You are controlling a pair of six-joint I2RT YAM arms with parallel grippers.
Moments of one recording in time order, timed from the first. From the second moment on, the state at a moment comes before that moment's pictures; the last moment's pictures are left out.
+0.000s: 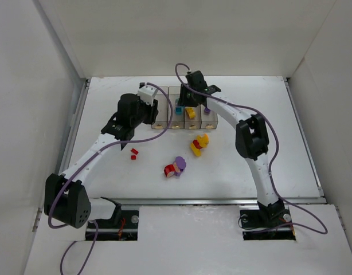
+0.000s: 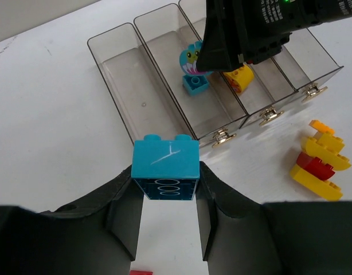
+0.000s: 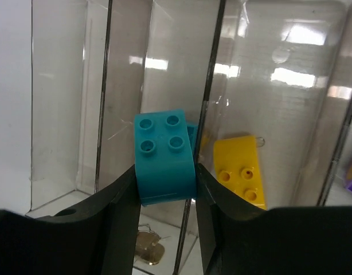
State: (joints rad) left arm -0.39 1.29 1.00 -0.10 0.07 0.05; right arm 0.52 2.35 2.12 -0.52 0.01 0.49
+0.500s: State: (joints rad) left arm -0.39 1.29 1.00 -0.09 0.06 0.06; right arm 0.54 2.36 2.14 -0.52 -0.03 0.46
